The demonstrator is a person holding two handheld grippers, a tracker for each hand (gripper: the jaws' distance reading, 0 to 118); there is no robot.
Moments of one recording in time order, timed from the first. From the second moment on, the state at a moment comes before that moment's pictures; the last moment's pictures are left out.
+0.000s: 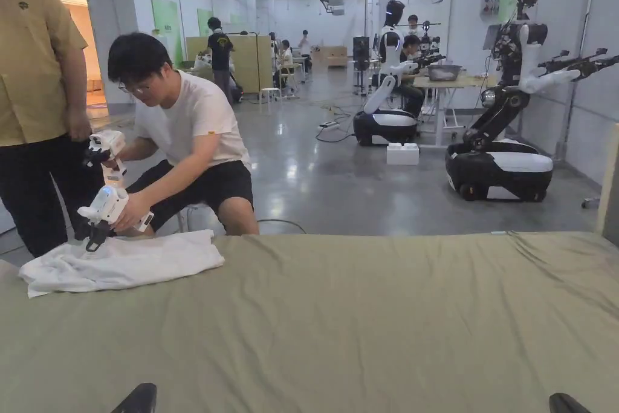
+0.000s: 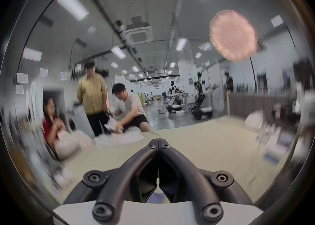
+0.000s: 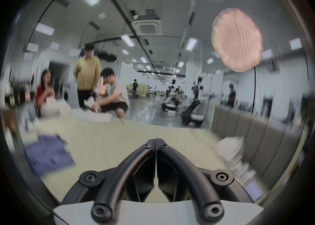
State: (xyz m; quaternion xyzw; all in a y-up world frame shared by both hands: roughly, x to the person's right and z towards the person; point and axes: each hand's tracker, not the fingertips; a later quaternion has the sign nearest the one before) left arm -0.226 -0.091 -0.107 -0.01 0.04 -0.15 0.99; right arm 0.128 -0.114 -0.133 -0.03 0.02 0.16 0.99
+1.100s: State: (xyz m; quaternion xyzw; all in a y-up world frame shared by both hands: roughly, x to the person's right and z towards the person) left arm -0.291 -0.133 -0.110 -0.08 0.02 0.08 0.99; right arm 0.160 -0.144 -0.136 -0.09 0.04 -0.01 1.00
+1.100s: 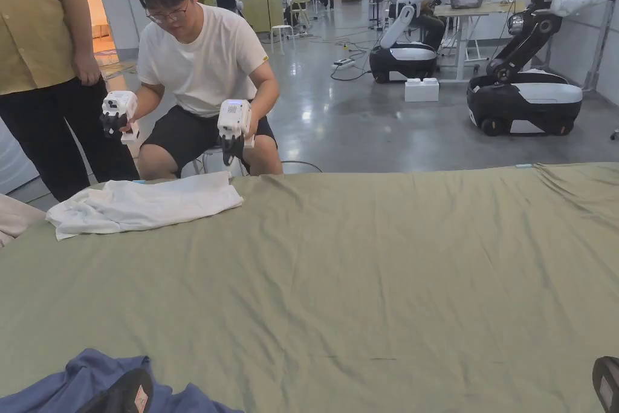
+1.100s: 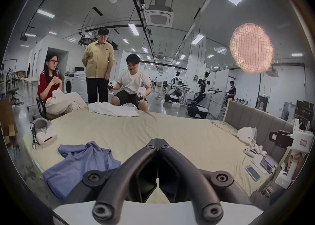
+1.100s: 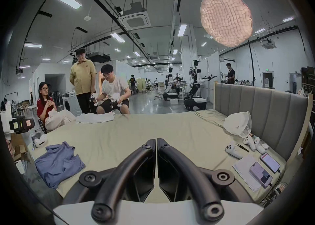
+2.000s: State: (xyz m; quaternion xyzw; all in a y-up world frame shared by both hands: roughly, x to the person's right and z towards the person) left arm -0.464 -0.349 -0.291 -0.44 0.05 0.04 0.89; right arm 0.167 -0.198 -0.137 -0.24 0.06 0.01 0.97
